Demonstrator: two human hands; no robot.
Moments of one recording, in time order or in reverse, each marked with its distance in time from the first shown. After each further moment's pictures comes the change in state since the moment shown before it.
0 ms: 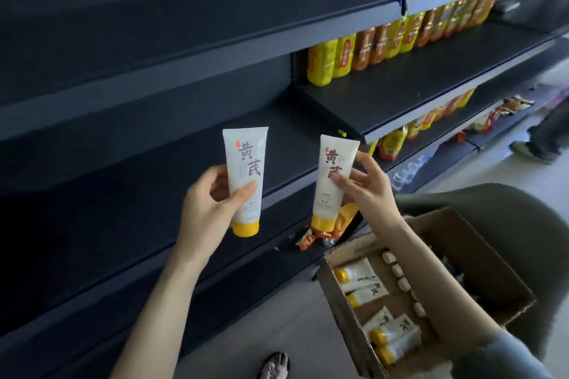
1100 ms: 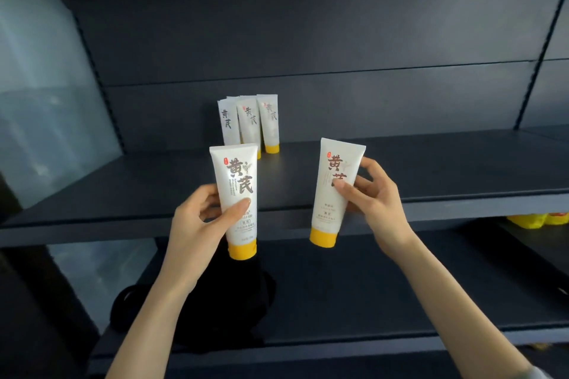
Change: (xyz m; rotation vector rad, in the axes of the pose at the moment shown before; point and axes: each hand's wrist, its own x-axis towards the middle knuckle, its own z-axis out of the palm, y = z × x) left_hand -0.081 0.092 -0.364 0.090 0.555 0.220; right_hand -0.020 -0.151 0.374 0.203 -0.562 -0.360
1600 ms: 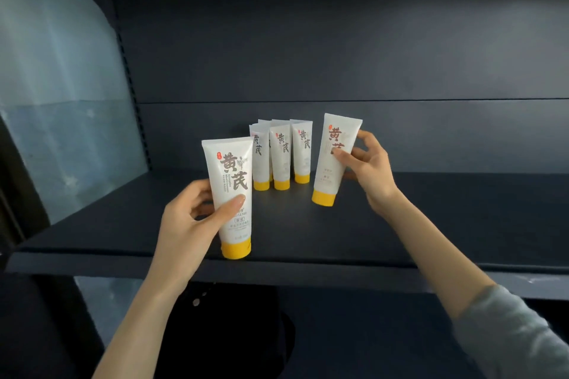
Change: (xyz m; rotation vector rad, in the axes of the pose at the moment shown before) left_hand 0.071 -0.002 -0.038 0.039 0.133 0.092; right_hand 0.156 0.011 0.048 -0.038 -0.026 -0.058
